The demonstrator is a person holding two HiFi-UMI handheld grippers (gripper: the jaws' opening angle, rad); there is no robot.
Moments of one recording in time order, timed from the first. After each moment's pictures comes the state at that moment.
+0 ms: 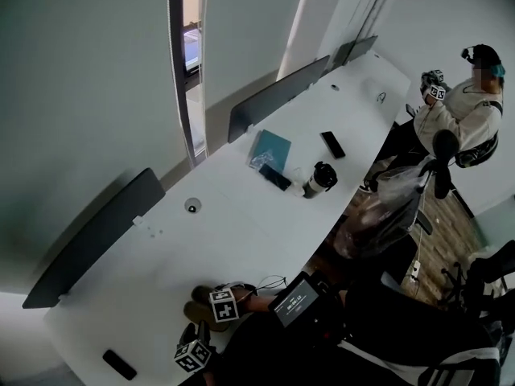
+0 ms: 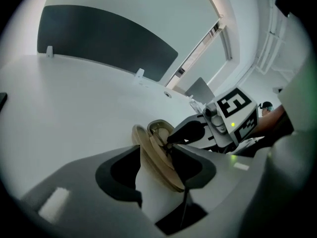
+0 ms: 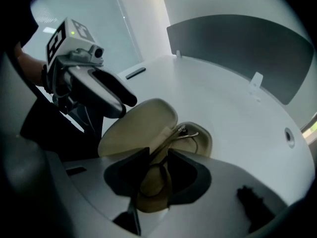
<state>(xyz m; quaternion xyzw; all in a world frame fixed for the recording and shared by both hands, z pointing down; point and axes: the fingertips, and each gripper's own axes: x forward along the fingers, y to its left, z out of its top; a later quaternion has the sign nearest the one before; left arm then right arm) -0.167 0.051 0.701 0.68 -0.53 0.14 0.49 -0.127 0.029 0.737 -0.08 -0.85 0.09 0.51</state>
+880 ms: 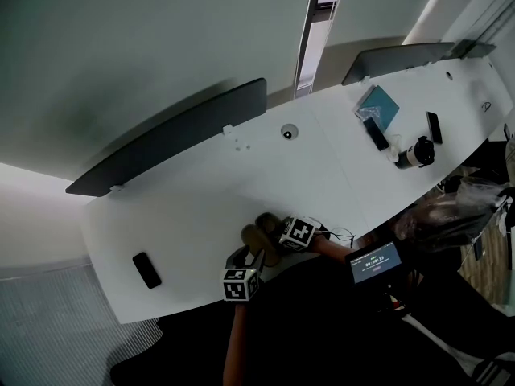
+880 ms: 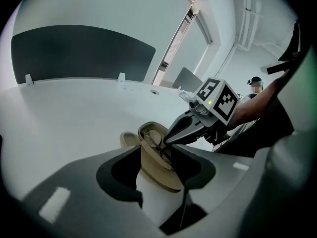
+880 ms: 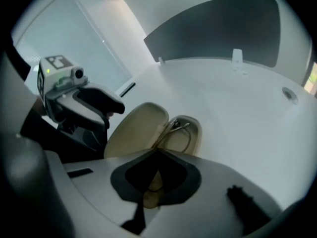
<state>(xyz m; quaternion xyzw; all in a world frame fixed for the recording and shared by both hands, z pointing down) -0.150 0.038 0.684 0.74 -0.48 0.22 0.42 -0.108 0.003 0.732 -0.02 -0.85 0.25 0.47</state>
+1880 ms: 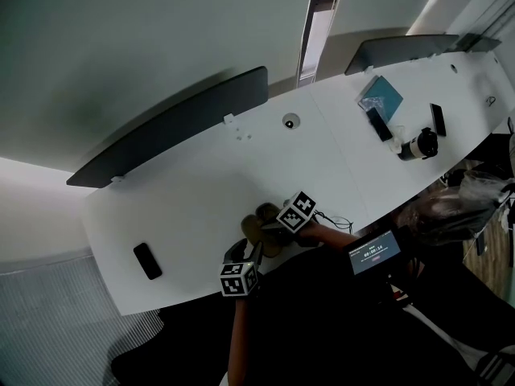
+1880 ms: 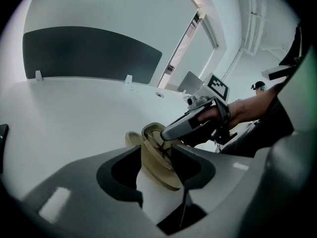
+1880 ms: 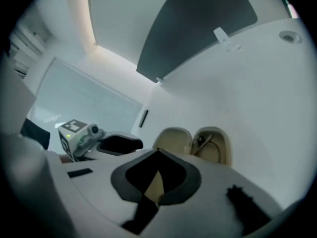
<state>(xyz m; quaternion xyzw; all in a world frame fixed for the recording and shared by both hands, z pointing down) -0.160 0.044 0.678 0.72 -0.51 0.19 0.44 -0.144 0.007 0.695 -0.05 -0.81 0.47 0.34</state>
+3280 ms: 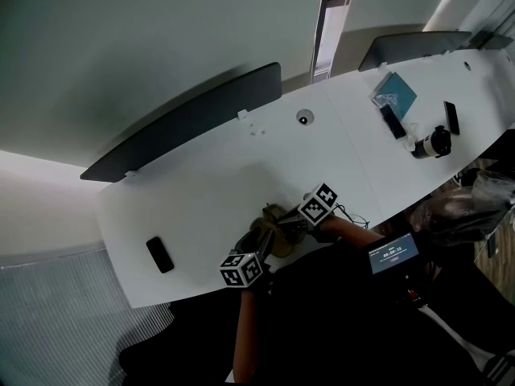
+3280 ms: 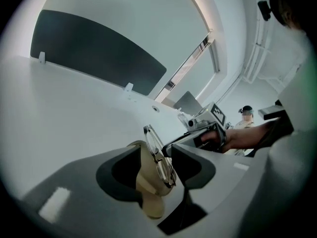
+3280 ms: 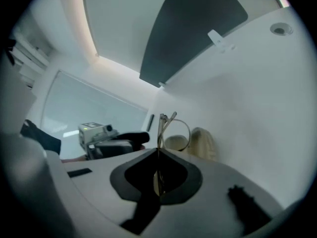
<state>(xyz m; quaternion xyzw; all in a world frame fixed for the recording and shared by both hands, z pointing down) -0.161 0.017 0.652 0.72 -0.50 0.07 0.47 -0.130 0.002 0.673 -0.07 -0.80 0.52 0.30</state>
